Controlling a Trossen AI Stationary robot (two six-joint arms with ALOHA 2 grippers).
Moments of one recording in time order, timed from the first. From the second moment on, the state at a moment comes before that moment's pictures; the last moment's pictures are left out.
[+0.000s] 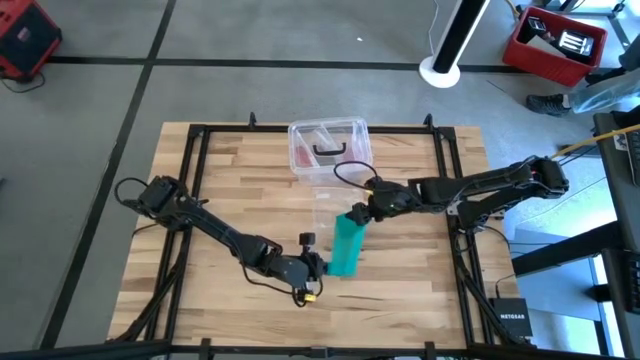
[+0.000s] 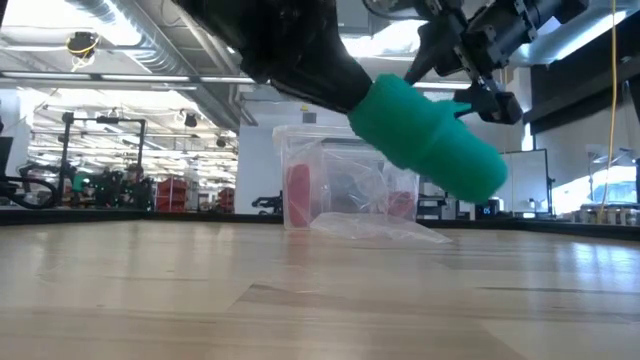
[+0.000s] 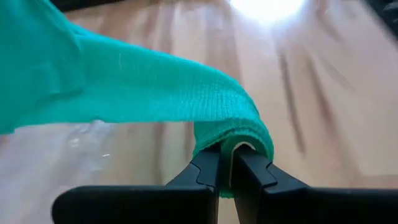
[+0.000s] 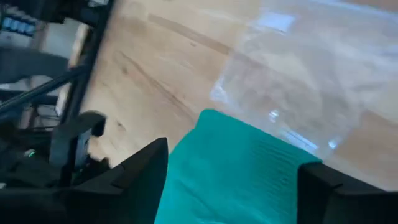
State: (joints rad) left arm -0.46 1.86 1.15 0.07 -0.47 -0.13; right arm 0.07 1.28 0.83 -0.29 0.08 1.19
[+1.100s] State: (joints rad) left arm -0.44 1.76 1.16 0.24 -0.39 -0.18; right arm 0.05 1.10 1.03 -0.48 0.01 0.48
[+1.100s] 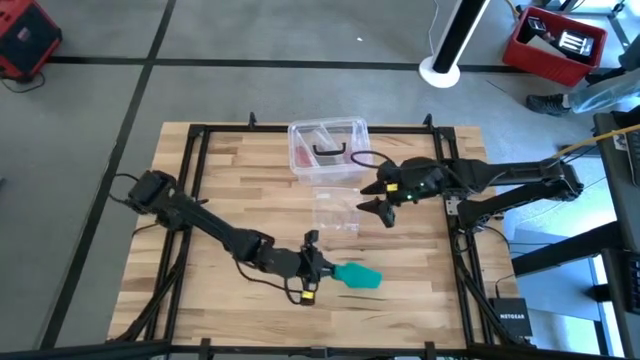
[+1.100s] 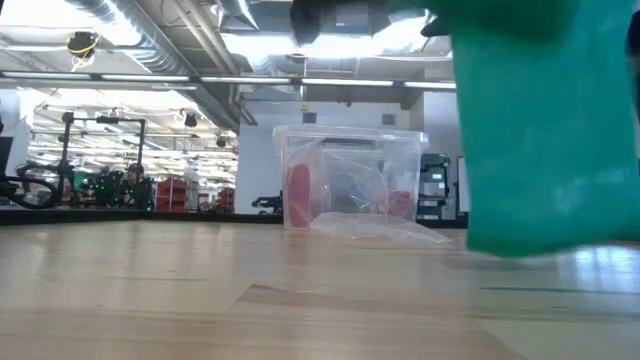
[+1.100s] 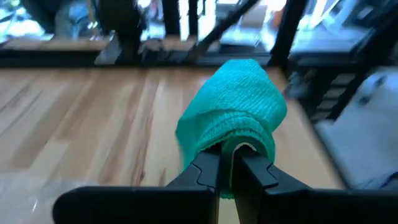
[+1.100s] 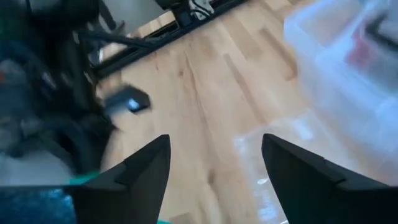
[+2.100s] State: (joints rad) left arm -0.10 1.55 1.16 -0.06 0.29 -0.55; right arm 0.40 0.79 0.58 -0.21 0.25 0.35
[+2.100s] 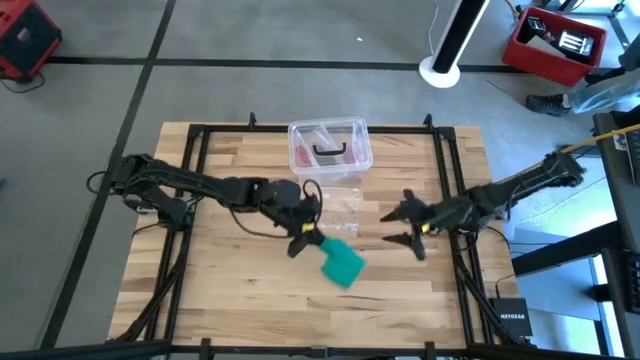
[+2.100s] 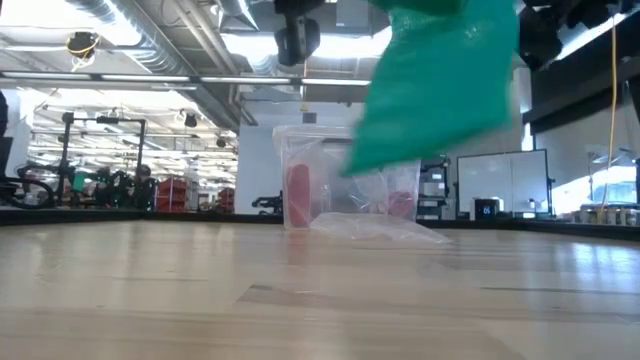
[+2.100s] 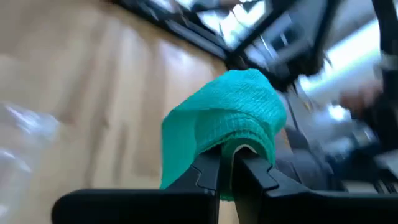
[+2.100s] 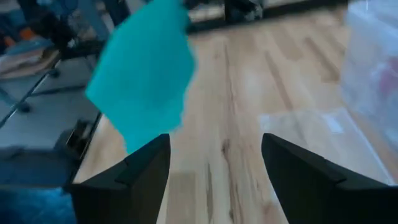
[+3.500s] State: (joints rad) left arm -0.19 1.55 1.16 -0.05 0.22 -0.51; right arm 0.46 1.06 0.73 0.10 0.78 -0.27
